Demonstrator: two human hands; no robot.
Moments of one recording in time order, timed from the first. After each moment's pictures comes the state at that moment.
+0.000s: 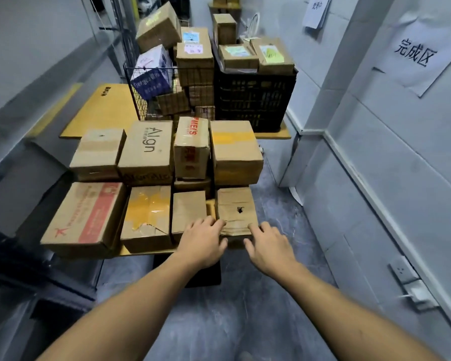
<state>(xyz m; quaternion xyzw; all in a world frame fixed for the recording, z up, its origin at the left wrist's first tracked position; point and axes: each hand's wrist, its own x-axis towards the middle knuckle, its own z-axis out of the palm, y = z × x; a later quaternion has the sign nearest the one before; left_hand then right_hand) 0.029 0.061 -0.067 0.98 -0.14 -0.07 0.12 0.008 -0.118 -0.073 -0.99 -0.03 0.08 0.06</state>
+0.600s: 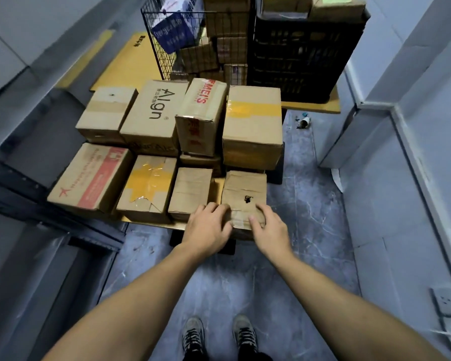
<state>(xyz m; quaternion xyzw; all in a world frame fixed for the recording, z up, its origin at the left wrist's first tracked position) 0.055 0.013 -0.106 0.98 0.02 -0.08 0.19 0.071 -0.155 -0.120 -0.90 0.05 0.14 0.42</state>
